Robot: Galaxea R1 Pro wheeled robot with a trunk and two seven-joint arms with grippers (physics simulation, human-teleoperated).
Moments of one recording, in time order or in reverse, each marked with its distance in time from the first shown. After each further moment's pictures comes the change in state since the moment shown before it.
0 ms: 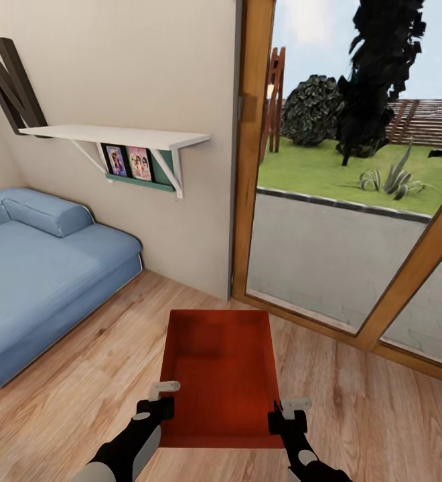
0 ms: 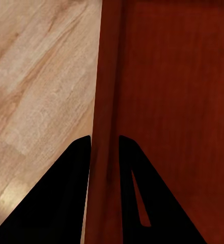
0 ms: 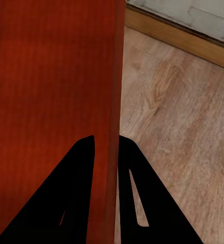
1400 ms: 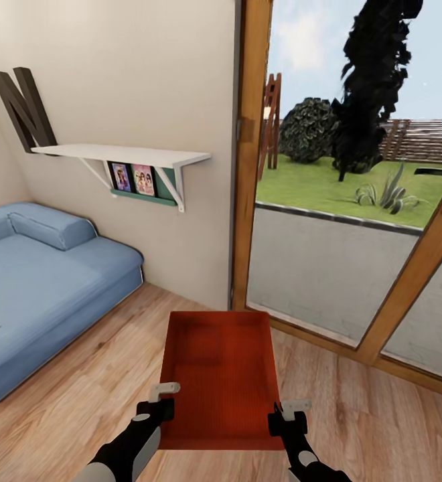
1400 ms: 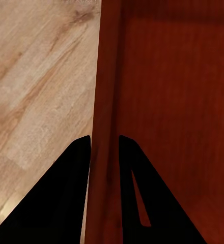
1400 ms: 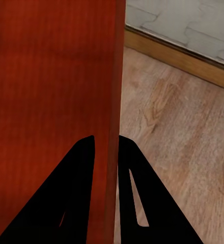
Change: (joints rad) left arm 0.000 -0.001 0.005 0.010 -0.004 0.002 -0.004; right arm 0.000 0.001 -0.002 0.008 0.005 0.003 0.003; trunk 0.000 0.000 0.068
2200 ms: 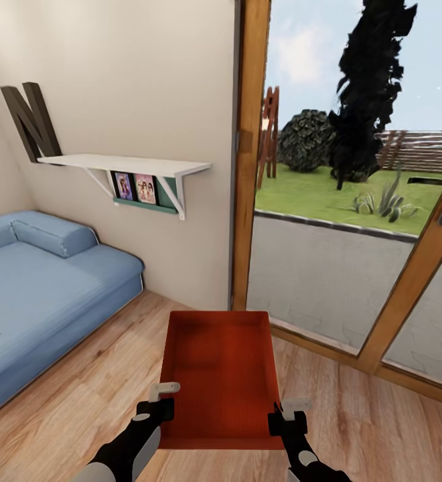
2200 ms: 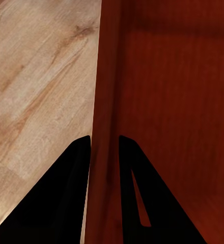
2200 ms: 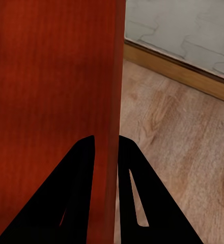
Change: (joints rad) left arm 0.000 0.000 0.000 -0.003 0.001 0.000 0.000; right arm 0.000 0.000 0.002 -0.002 -0.002 -0.001 0.000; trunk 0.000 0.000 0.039
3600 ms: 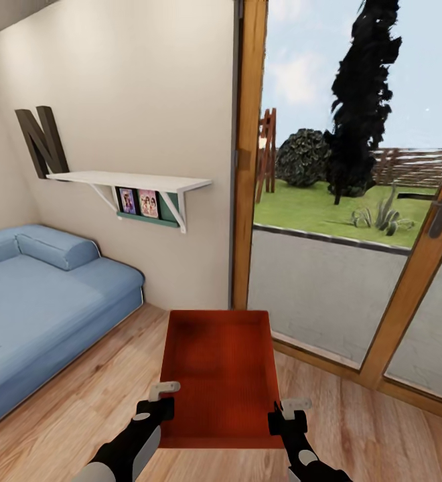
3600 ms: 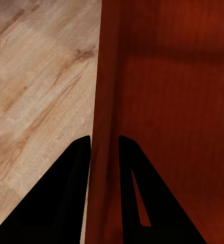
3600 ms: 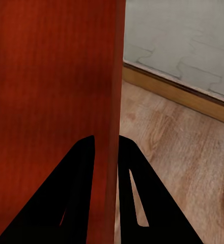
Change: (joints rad) left arm 0.000 0.000 -0.004 -0.004 0.002 0.000 0.003; right arm 0.000 -0.001 -0.002 -0.005 0.002 0.001 0.000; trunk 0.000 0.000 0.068
